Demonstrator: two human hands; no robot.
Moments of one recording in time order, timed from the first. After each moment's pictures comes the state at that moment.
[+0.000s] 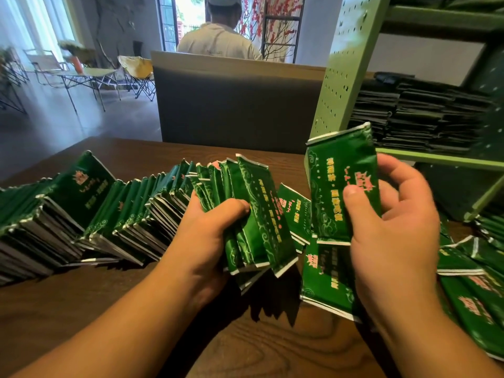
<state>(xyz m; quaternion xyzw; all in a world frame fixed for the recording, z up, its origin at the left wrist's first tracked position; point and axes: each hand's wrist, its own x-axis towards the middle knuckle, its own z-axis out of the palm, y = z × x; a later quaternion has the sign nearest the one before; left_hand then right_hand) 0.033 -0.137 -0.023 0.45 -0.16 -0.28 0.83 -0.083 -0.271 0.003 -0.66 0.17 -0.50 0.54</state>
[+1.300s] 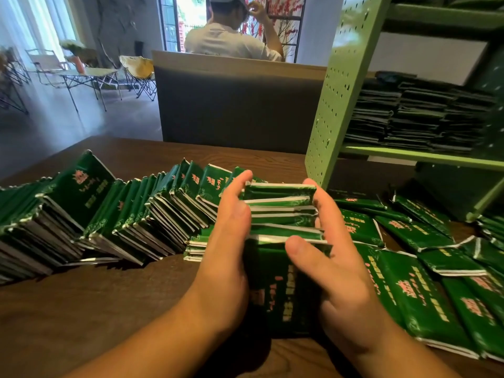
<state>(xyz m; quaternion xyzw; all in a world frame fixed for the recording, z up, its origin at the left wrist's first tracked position) 0.022 -0.149 -0.021 0.50 -0.22 -0.23 0.80 -0.087 -0.247 -0.031 -0.68 0.01 -0.25 0.69</state>
